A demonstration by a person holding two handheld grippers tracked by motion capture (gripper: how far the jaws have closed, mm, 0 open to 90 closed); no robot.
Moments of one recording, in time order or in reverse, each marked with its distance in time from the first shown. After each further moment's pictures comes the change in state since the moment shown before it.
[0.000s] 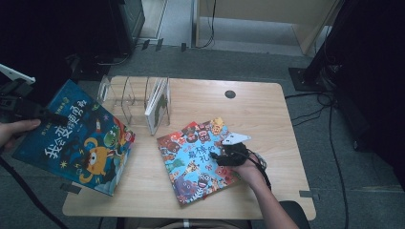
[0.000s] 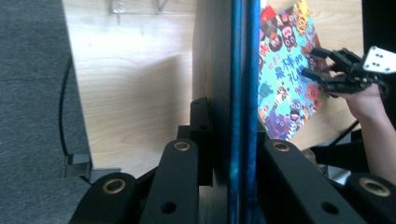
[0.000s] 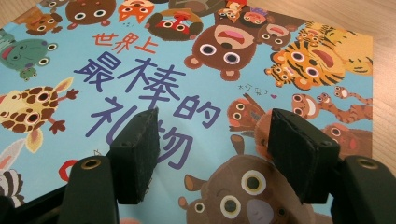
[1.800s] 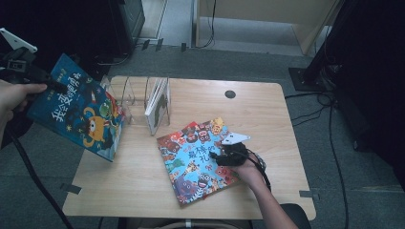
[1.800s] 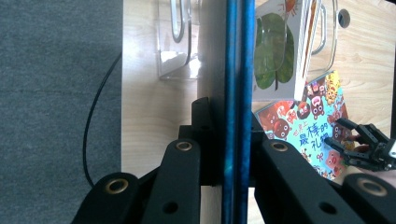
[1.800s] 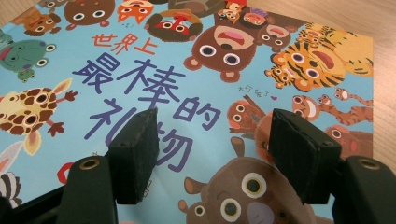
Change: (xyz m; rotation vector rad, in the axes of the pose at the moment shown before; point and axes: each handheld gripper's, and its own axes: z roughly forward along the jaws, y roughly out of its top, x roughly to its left) left arm 0.025 0.089 0.002 -0.062 0.103 -0.116; right arm 0.001 0.001 0.001 0.001 -0.003 -0.003
